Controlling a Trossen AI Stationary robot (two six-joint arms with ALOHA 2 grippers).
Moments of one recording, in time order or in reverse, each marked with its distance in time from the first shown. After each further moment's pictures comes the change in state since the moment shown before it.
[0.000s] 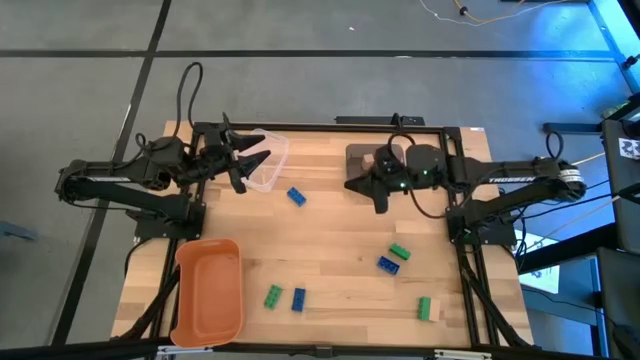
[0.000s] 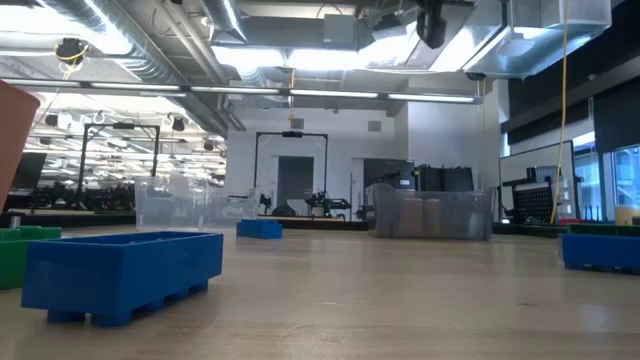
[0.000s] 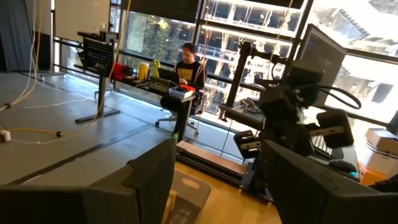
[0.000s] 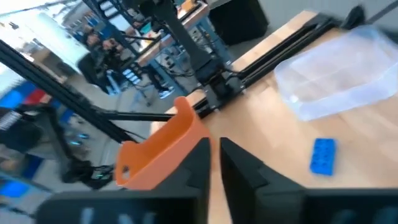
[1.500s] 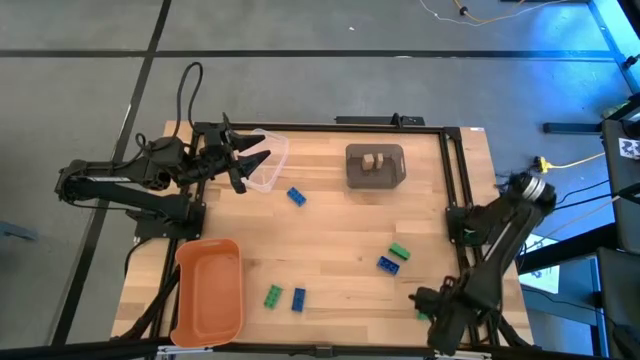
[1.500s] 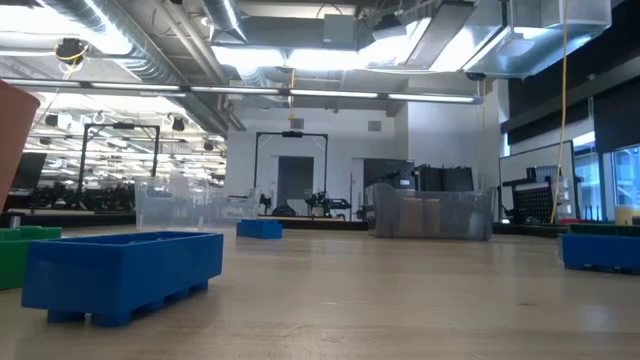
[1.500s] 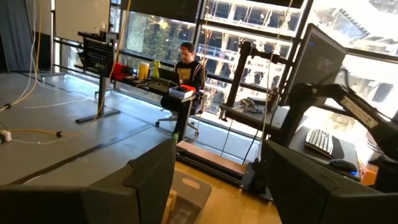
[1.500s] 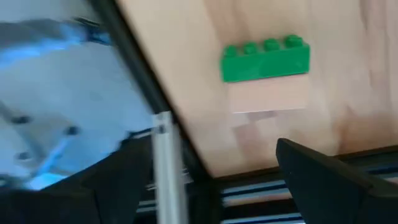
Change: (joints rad) left arm 0.000 0.000 0.000 -0.001 0.000 0.004; right arm 1.019 0.445 0.207 -0.895 -0.132 0.770
